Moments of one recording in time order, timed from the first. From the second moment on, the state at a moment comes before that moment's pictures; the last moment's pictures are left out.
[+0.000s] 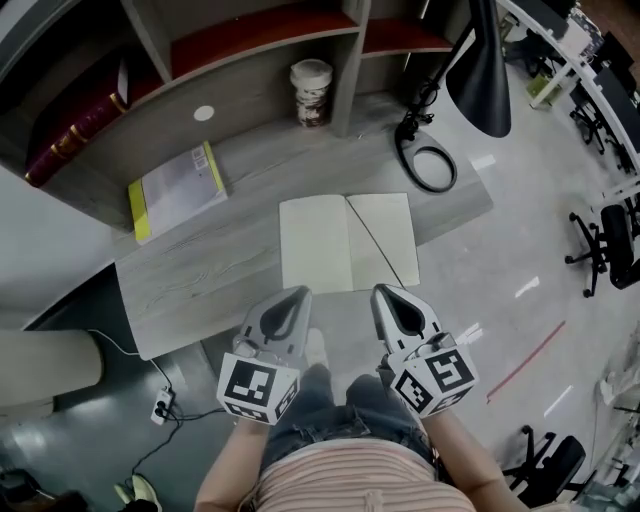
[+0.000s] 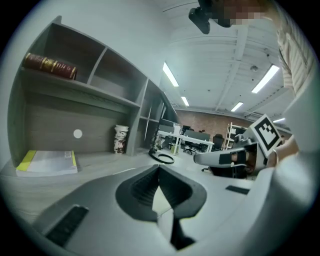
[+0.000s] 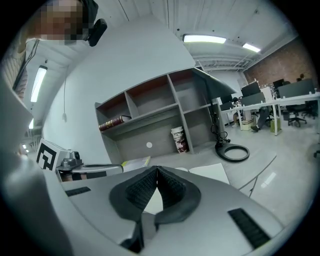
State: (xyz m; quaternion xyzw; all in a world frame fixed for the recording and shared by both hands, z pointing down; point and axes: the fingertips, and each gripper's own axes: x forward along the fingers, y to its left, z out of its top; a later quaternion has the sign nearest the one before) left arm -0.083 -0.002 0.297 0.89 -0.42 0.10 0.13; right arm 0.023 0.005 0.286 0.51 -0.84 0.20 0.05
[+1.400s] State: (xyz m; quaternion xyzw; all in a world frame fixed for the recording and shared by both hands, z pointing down) left arm -0.010 -0.060 0.384 0.90 -0.31 0.21 0.22; right arm 0.129 0.015 0.380 0.63 -0.69 0.37 0.02
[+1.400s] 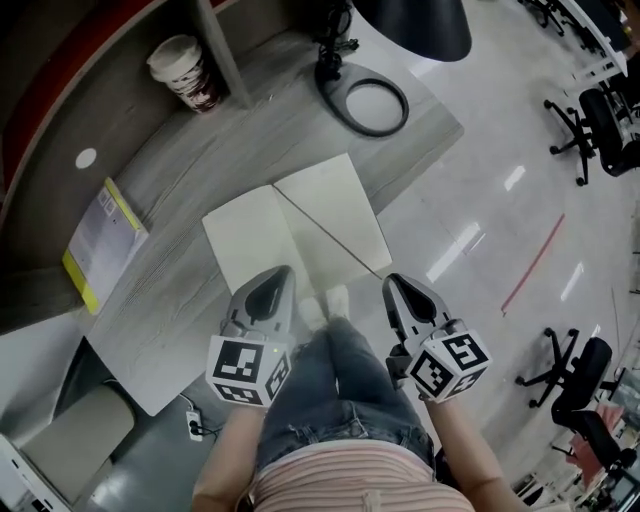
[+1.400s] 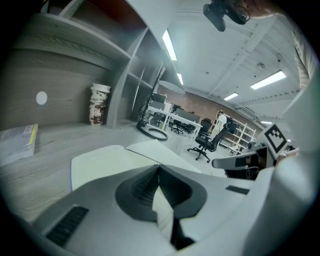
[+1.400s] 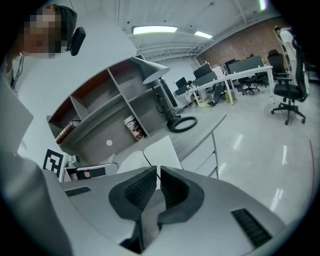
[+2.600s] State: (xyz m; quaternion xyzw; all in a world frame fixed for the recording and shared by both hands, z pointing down) left arm -0.024 -0.070 0.440 0.84 -0.34 0.28 0.32; right arm 0.145 0.014 0.439 0.60 -0.62 0.50 -0.02
